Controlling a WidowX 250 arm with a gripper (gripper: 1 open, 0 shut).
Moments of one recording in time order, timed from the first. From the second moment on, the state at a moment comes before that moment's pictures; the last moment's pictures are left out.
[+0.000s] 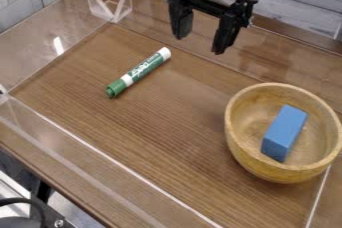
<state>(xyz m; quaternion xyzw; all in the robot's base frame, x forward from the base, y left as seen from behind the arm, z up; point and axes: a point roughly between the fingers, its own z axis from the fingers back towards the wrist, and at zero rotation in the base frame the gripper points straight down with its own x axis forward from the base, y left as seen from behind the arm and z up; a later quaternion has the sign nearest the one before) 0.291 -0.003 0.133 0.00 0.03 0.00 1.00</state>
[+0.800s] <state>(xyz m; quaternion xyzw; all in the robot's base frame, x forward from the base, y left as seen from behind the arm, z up) 0.275 -0.073 0.109 -0.02 0.04 0.01 1.00</state>
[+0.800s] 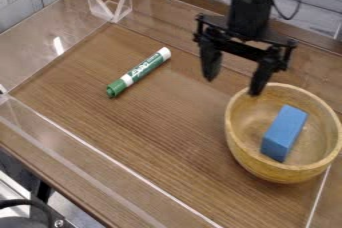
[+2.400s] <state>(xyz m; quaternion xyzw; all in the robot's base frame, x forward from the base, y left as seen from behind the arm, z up) 0.274 -0.127 0.083 -0.05 -0.01 0.01 1.00</state>
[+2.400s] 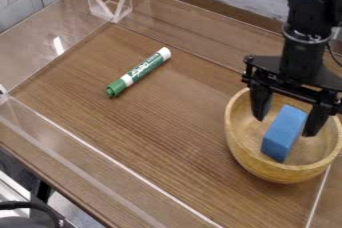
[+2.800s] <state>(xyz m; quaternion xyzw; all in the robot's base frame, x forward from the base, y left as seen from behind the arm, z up) 0.280 -0.132 0.073 -0.06 -0.02 0.01 1.00</state>
